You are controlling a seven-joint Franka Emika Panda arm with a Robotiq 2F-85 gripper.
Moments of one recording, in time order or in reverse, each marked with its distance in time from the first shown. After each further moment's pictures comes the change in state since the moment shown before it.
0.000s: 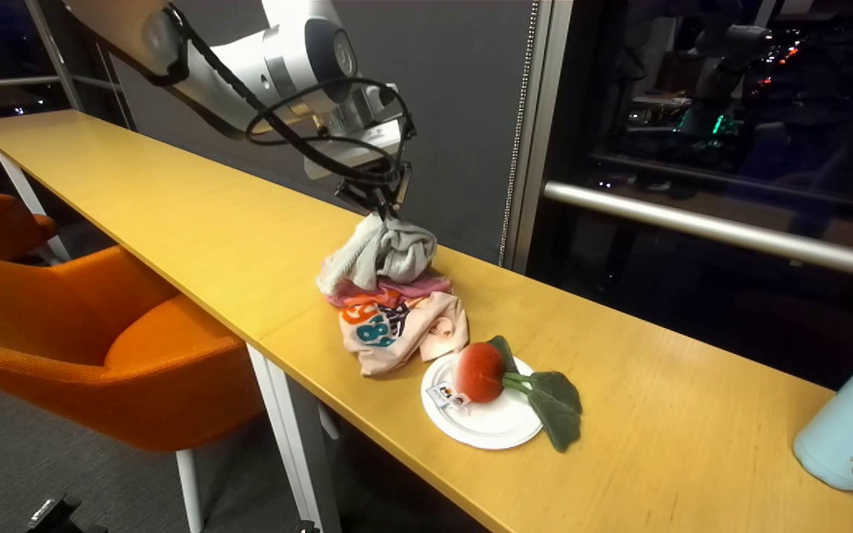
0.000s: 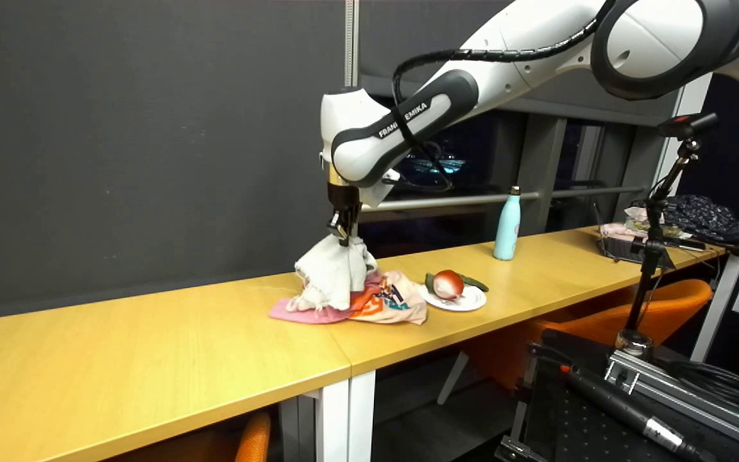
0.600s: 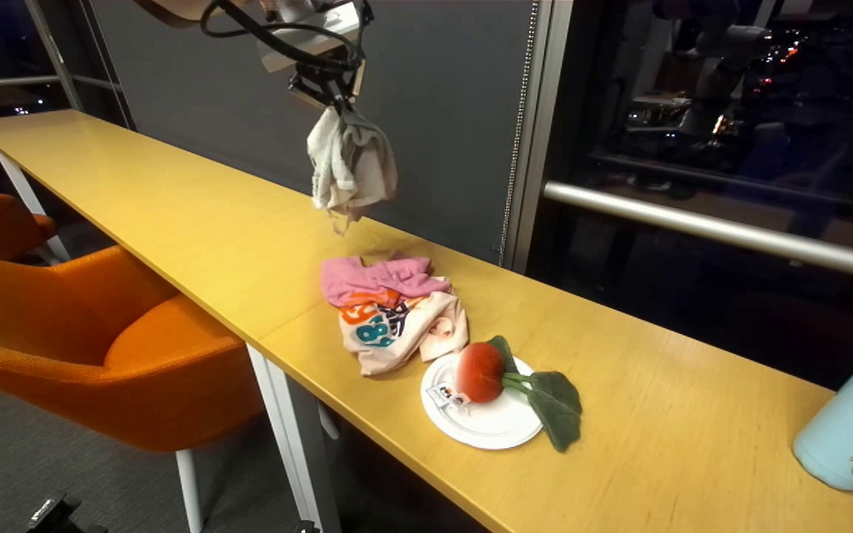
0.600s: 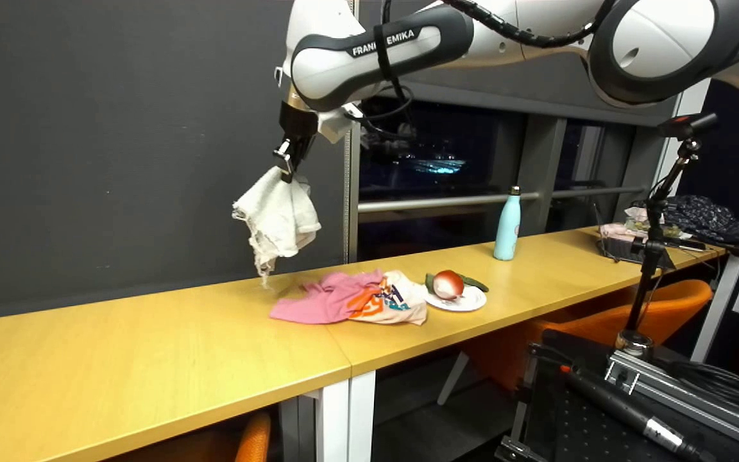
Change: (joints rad) arm 0.033 0.034 0.092 0.352 0.028 -0.054 -0.113
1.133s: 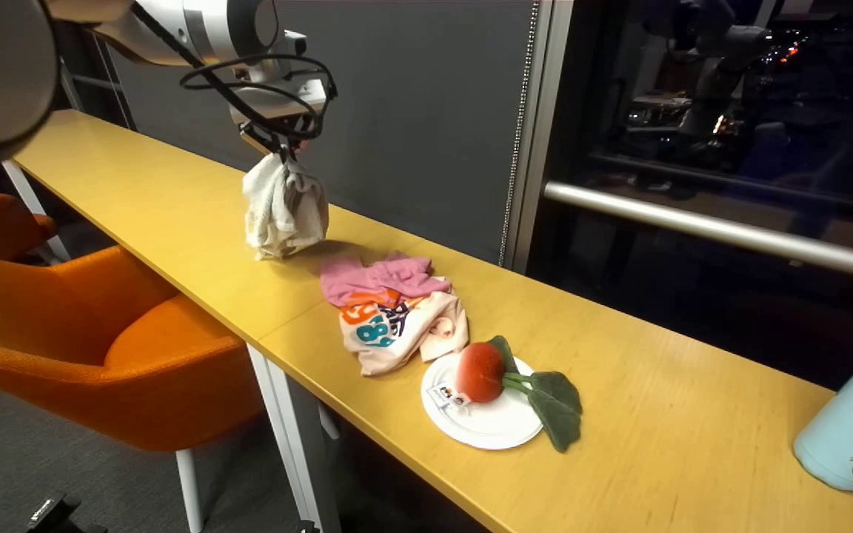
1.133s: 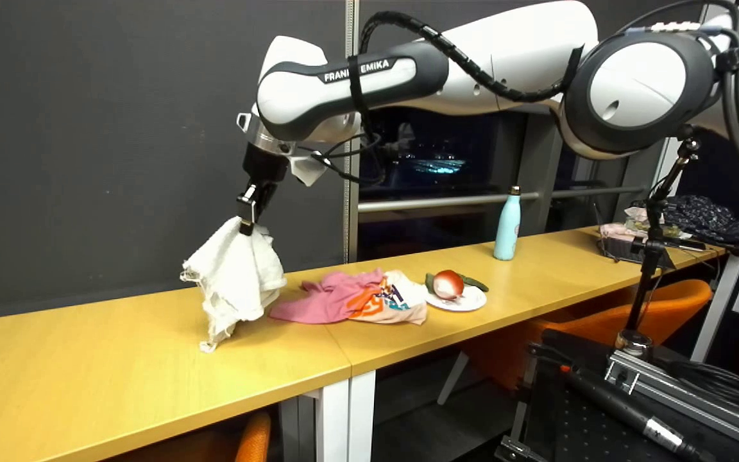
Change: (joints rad) arm 0.002 0.190 0.168 0.151 0.135 -0.061 -0.186
